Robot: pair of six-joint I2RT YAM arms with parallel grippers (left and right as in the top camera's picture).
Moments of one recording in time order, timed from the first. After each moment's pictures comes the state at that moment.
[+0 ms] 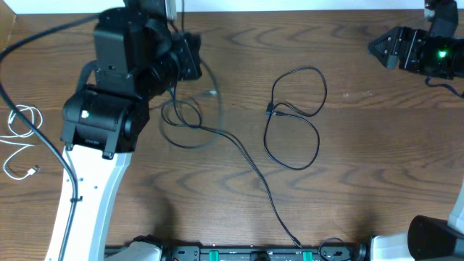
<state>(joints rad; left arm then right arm) -0.26 1.38 1.70 -0.87 0.20 -0.41 -0.17 1.62 2.00 -1.31 -0.52 0.09</state>
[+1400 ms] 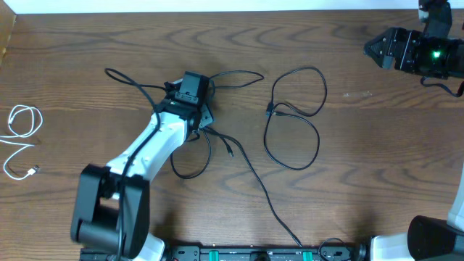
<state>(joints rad) -0.30 1.72 1.05 -0.52 -0.20 -0.68 -0.16 1.62 1.96 -1.27 -0.52 0.09</state>
